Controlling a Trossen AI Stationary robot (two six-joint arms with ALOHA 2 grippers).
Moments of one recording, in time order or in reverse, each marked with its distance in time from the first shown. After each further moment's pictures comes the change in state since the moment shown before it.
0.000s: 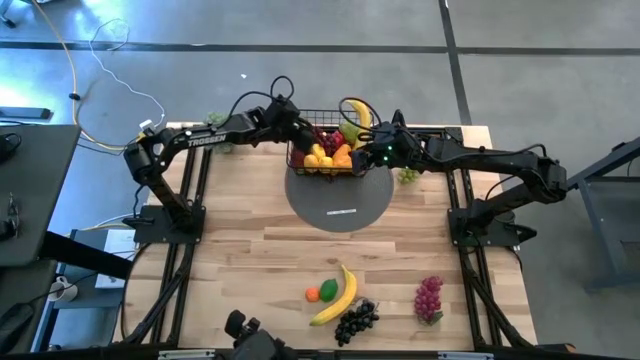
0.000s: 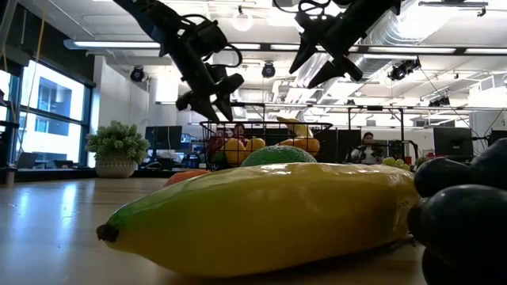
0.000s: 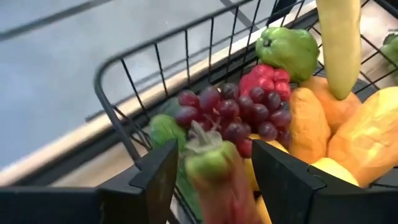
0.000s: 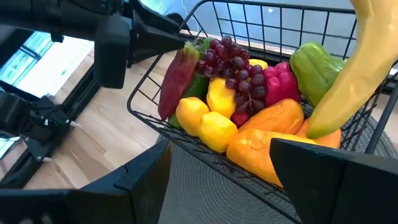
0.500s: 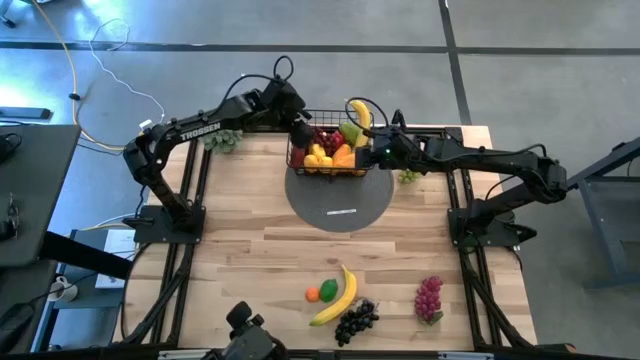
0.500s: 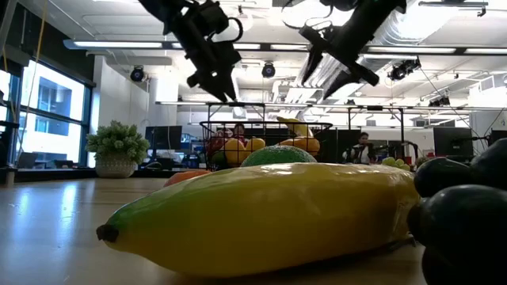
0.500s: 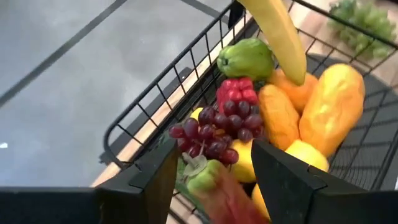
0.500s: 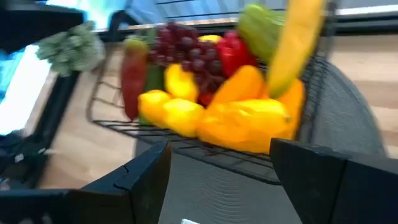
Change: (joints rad) left arm 0.025 0.000 0.227 -0.231 0.115 0.321; right arm 0.000 0.000 0.001 -0.145 0.056 0.279
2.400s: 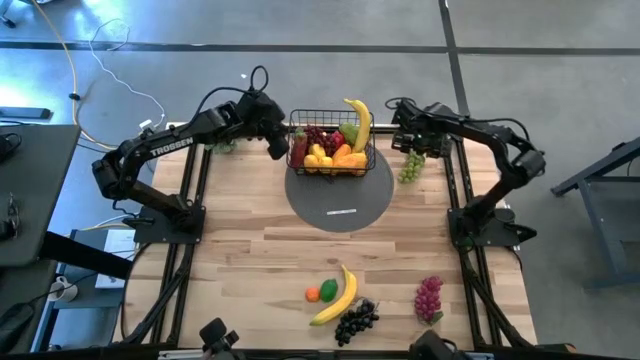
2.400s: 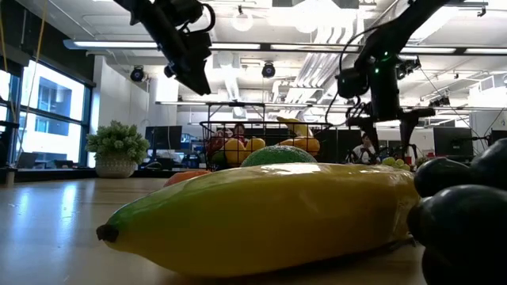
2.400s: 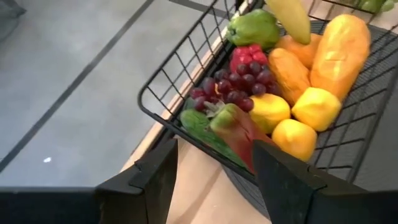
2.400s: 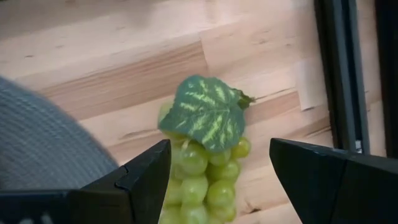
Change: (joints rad) left arm 0.001 -0.260 -0.258 0.039 -0.054 0.149; right arm -0.571 0.249 -0.001 -0.478 -0.113 -0.052
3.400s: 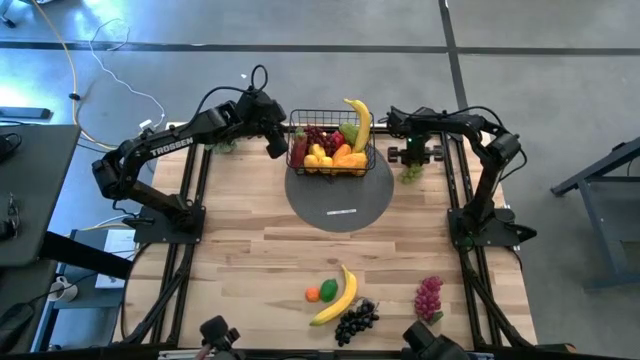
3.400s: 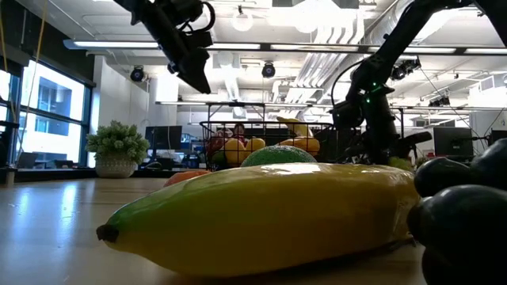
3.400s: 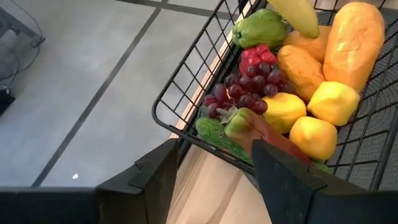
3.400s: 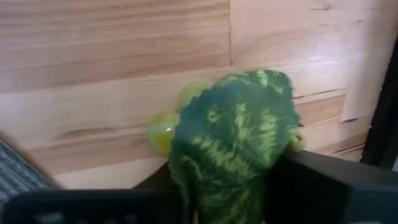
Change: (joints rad) left arm 0.000 0.000 0.000 0.029 -0.034 0.130; right arm -0.029 0.239 -0.001 0.028 -0.078 -0.181
